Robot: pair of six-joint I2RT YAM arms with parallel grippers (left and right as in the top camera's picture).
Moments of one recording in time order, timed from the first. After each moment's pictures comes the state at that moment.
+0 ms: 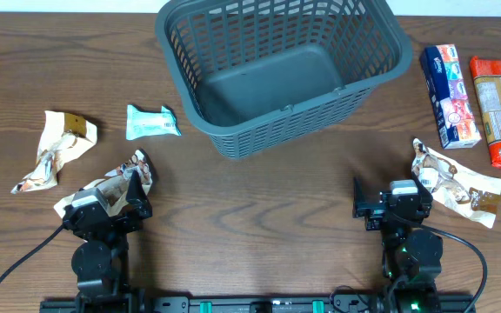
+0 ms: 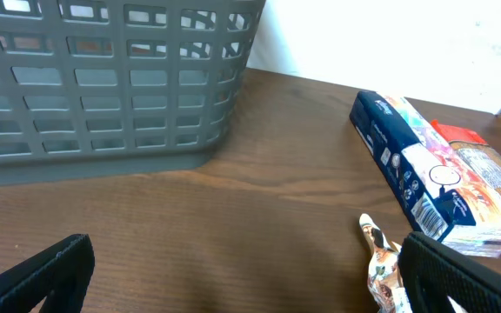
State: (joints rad) left arm 0.08 0.01 0.07 -0.24 -0.11 -0.22; right arm 0.05 0.16 0.01 -0.07 0.04 -0.14
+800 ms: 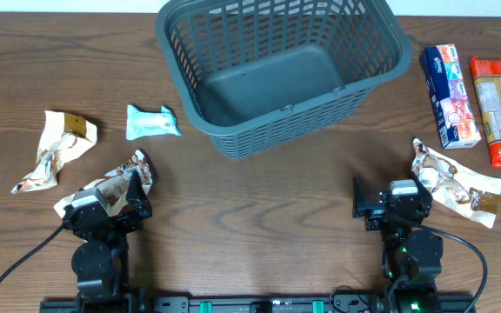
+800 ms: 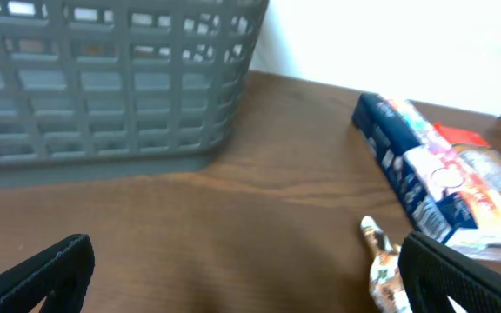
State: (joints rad) left arm 0.08 0.01 0.07 -0.24 -0.11 -0.21; right arm 0.05 0.16 0.01 -0.07 0.02 -0.14
